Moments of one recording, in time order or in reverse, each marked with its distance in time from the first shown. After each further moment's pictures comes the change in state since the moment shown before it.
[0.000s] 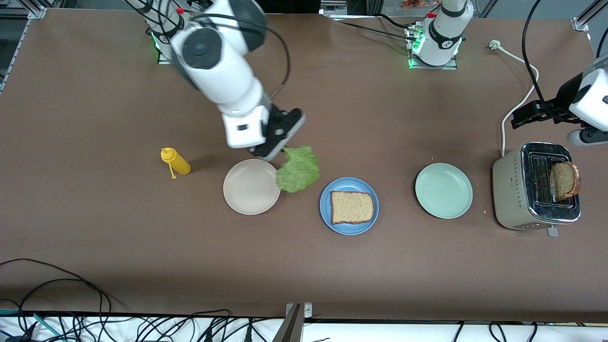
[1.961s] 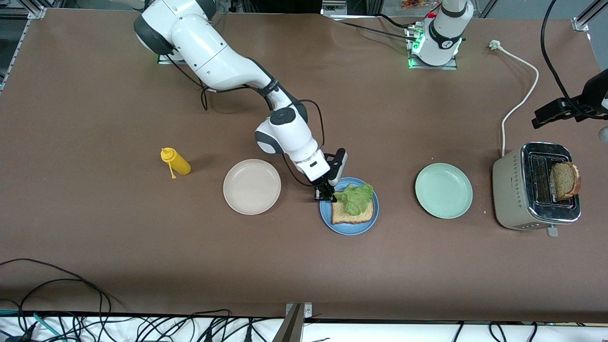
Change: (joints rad) left arm 0.049 -0.007 0.002 0.024 0.007 0.004 0.028; right arm 0.230 0.604 -0.180 0.159 -0.441 0.885 -0.093
